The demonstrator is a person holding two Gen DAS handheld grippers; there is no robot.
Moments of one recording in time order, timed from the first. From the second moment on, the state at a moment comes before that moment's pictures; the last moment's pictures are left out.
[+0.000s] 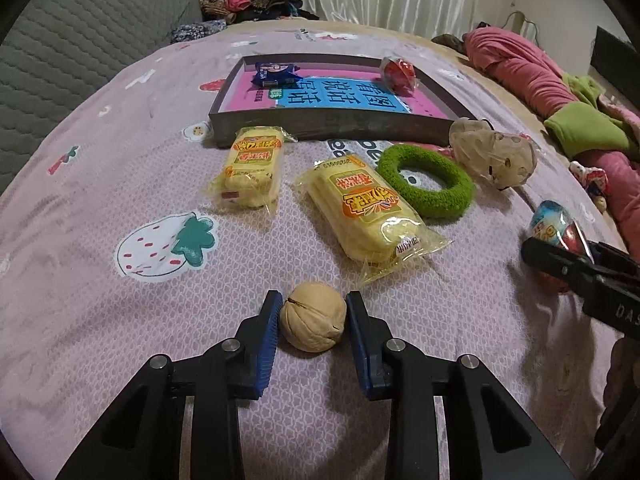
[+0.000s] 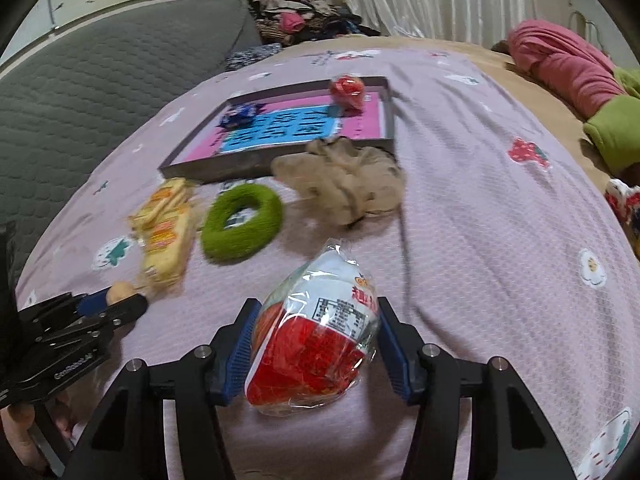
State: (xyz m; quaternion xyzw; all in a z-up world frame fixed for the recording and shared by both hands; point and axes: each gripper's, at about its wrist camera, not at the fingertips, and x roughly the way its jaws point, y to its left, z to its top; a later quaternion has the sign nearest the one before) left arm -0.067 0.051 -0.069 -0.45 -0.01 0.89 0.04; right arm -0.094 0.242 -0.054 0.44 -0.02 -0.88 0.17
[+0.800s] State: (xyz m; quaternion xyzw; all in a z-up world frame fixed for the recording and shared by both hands) left arm -0.038 0.047 -0.038 -0.43 0.00 0.90 0.03; right arm -0.044 0.196 -0.038 0.41 0.01 -0.89 0.21
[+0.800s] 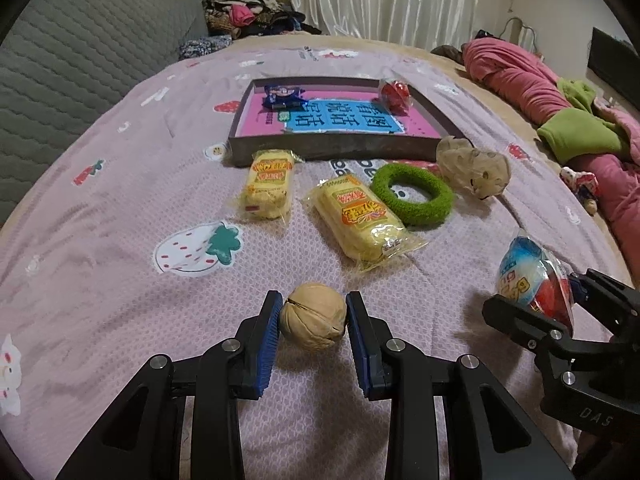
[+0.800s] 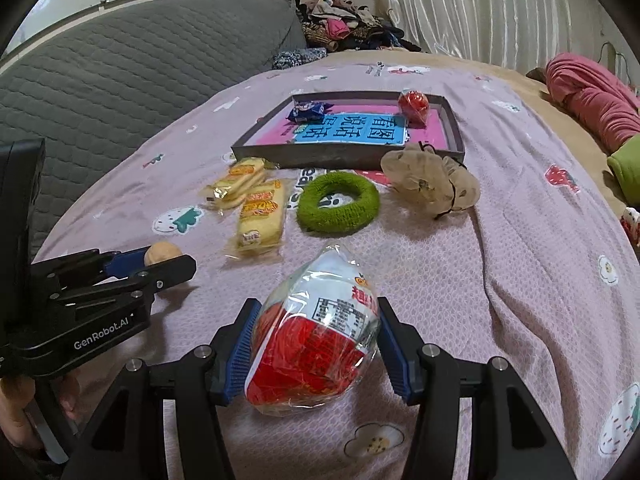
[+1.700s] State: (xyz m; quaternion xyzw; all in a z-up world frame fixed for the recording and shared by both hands) left arm 0.006 0.043 0.029 -0.37 0.00 0.93 0.01; right arm -0.010 0.197 0.022 0.34 0.00 -0.92 0.21
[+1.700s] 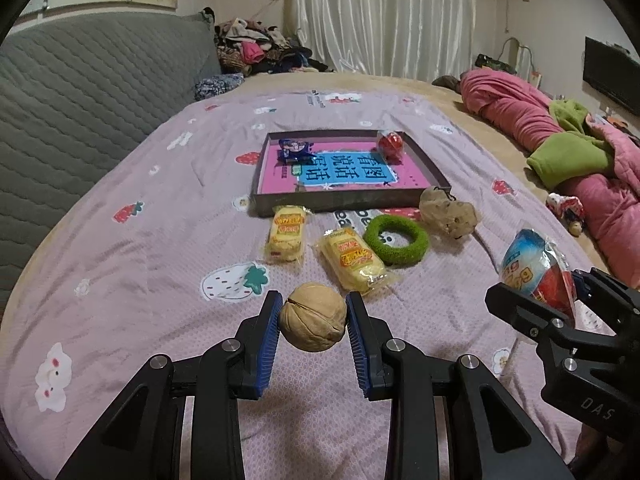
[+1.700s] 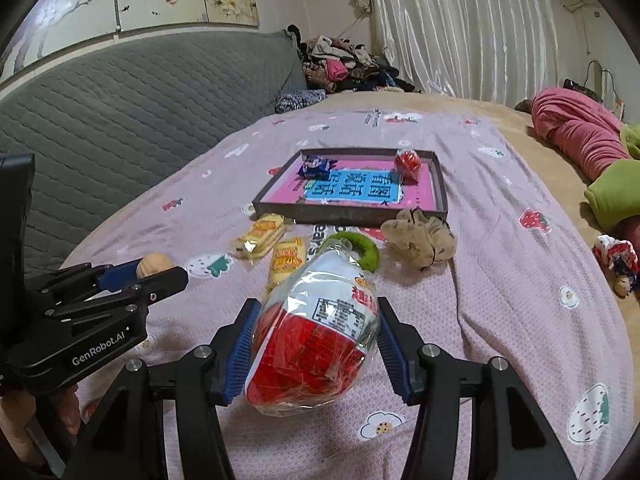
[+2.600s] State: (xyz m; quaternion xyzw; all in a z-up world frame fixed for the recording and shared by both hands) left arm 0.001 0.044 0.072 -0.34 0.01 0.94 0.02; right arm -0.009 0.197 0.071 0.30 0.02 -0.93 0.20
